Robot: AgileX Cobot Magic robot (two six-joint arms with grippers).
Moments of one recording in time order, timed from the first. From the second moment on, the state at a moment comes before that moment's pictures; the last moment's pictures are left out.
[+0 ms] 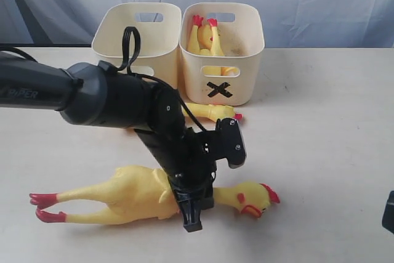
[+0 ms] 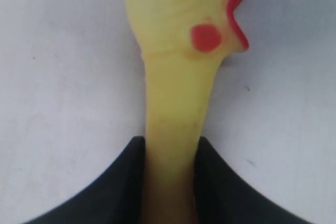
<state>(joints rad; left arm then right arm) -0.80 1.98 -1.15 -0.45 0.62 1.04 0.35 0.19 -0.48 0.81 0.85 -0.58</state>
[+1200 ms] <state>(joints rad) -0.55 1.57 -1.15 -0.48 0.25 0.97 0.35 0.19 -0.48 0.81 0.85 -0.58</state>
